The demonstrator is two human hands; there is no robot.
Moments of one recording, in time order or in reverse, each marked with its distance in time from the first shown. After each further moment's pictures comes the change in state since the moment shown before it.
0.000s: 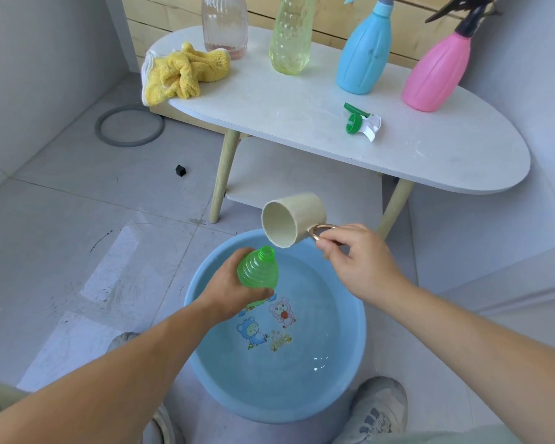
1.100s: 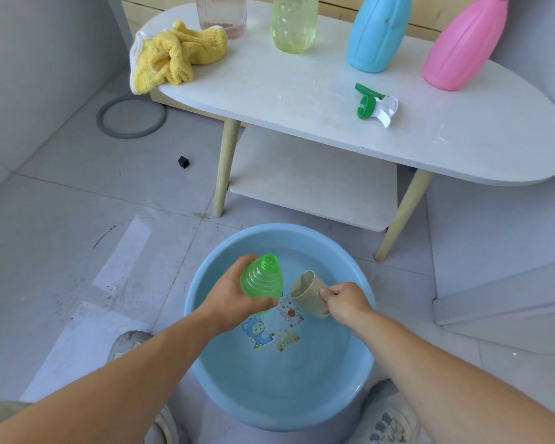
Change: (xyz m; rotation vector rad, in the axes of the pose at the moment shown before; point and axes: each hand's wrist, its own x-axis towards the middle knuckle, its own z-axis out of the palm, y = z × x) left_hand 0.006 -0.023 0.009 0.043 -0.022 -0.025; right_hand -0.018 0.099 0.110 0.179 -0.284 0.847
